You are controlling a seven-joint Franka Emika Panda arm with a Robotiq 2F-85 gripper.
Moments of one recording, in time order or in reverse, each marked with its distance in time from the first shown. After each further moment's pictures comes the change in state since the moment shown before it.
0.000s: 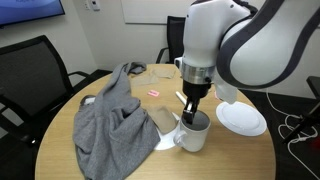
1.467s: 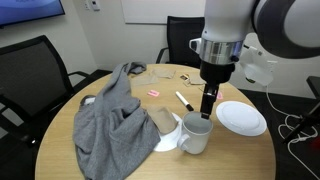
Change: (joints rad) arm -0.010 -0.228 0.004 -0.207 -0.006 -0.047 0.000
